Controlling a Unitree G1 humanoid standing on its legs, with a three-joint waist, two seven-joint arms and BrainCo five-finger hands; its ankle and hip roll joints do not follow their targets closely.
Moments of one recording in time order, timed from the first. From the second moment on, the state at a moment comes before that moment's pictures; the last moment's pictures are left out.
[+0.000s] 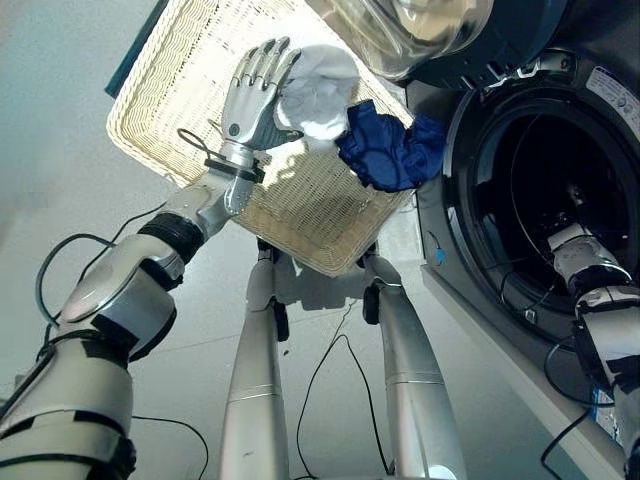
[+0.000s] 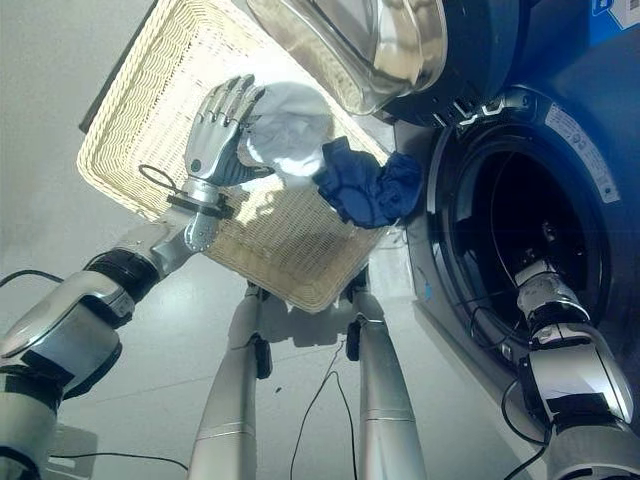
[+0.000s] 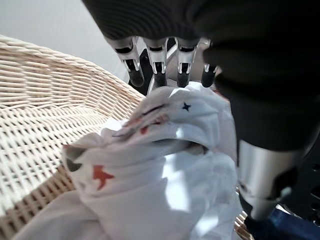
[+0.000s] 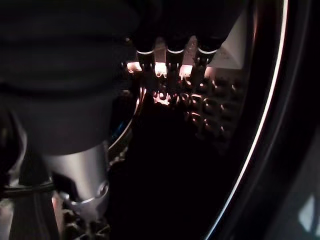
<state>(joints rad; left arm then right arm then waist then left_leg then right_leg) -1.26 0.63 -0.89 0.89 0.43 -0.25 0.90 -0.97 -0.72 0.17 1.26 1.17 -0.04 -0.54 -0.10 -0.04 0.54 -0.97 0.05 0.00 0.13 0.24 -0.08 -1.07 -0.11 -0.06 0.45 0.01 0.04</state>
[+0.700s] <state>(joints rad) -1.40 0.56 -0.96 1.16 0.45 -0.05 0.76 -0.92 -0.59 0.26 1.21 1.06 -0.12 -0.28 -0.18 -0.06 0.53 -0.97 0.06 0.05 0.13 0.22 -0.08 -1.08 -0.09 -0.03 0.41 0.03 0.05</state>
